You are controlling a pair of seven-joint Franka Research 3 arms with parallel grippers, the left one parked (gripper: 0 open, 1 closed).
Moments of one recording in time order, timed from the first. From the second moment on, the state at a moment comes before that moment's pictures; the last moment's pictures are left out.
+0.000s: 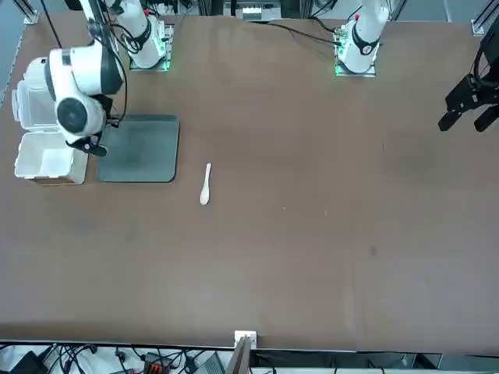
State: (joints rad) arm 0.01 0.06 0.08 -2.30 -0.35 1.77 0.45
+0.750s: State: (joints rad) arm 0.01 0.12 0.08 -2.47 -0.65 1.77 0.46
